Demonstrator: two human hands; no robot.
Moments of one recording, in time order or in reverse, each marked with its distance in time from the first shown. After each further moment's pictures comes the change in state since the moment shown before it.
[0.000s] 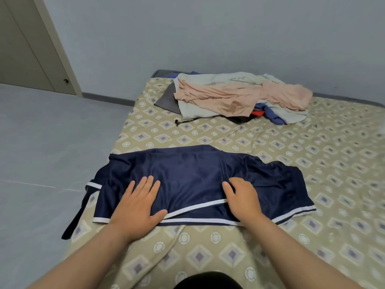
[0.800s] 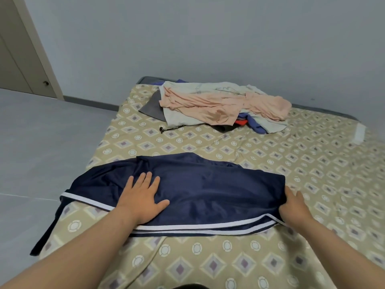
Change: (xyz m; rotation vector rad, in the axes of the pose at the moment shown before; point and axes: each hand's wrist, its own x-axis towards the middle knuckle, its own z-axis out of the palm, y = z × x) left_hand 0.070 0.041 -0.022 0.032 -0.153 -0.051; right_hand 0.011 0.125 -0.117 -0.086 0.049 0.403
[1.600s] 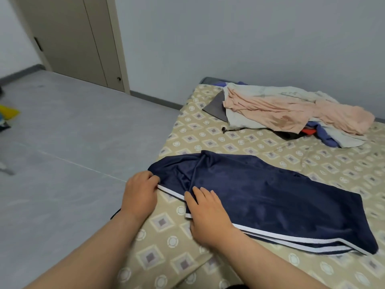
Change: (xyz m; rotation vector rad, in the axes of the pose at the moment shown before) left_hand -0.089 -0.137 0.013 -0.272 0.509 -0.242; right_hand -0.173 -0.244 0.193 -0.583 -0.186 -1.121
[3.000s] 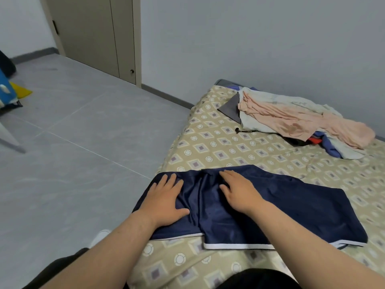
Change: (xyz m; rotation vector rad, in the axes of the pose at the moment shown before) left_hand -0.051 0.002 -0.006 -0.062 -0.465 0.012; right_hand 0.012 0.045 -0.031 0.193 0.034 0.157
